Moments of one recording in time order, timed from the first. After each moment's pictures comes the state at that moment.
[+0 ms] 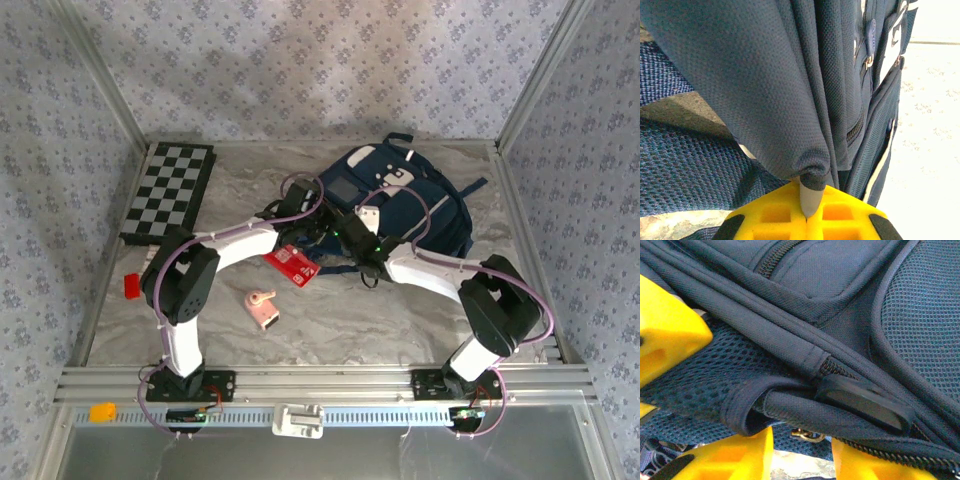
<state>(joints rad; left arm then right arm) -0.69 1.87 1.23 0.02 0.25 -1.40 0.75 1.61 0.96 -0.27 0.49 0.66</state>
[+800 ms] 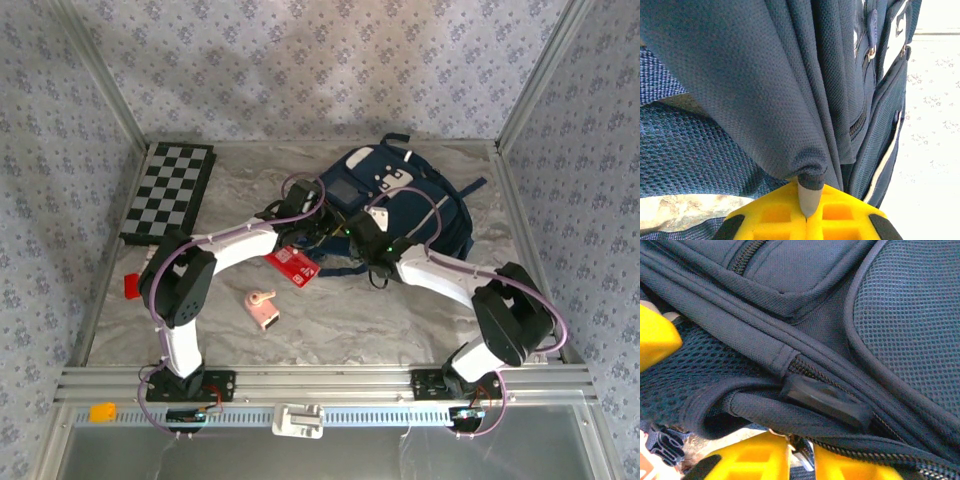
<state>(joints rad) -0.70 1.84 1.23 -0.04 0.24 -1.37 0.70 1.54 0.92 -0.29 0.39 0.66</state>
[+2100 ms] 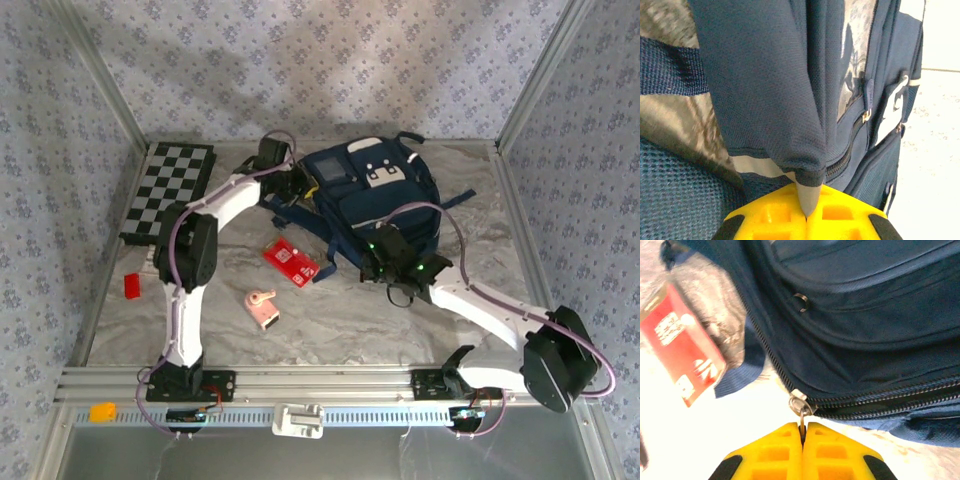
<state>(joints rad) -0.41 2.17 1.74 -0.36 0.46 -1.07 0.71 1.24 0.78 -0.45 0.10 0.63</state>
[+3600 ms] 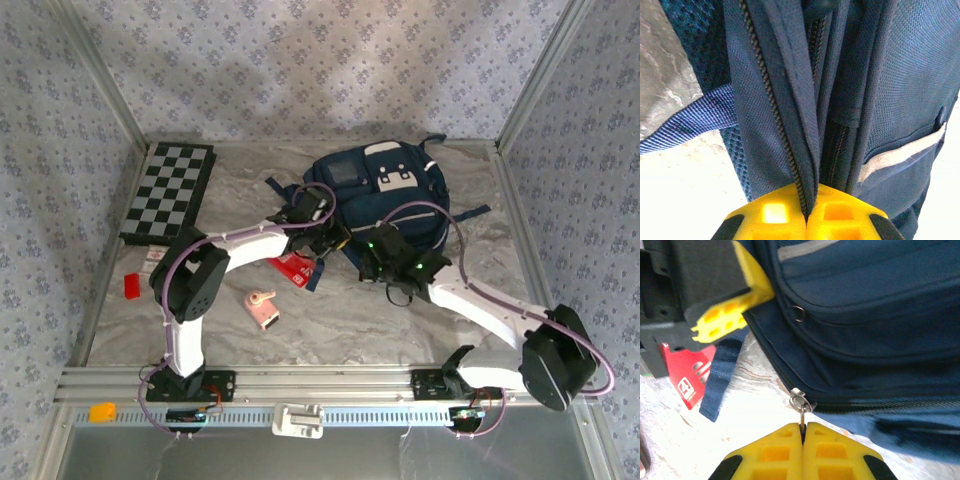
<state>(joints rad) -0.73 1.92 1.27 -0.14 0.27 -1.30 0.71 1.21 0.78 -0.48 0.14 0.65</state>
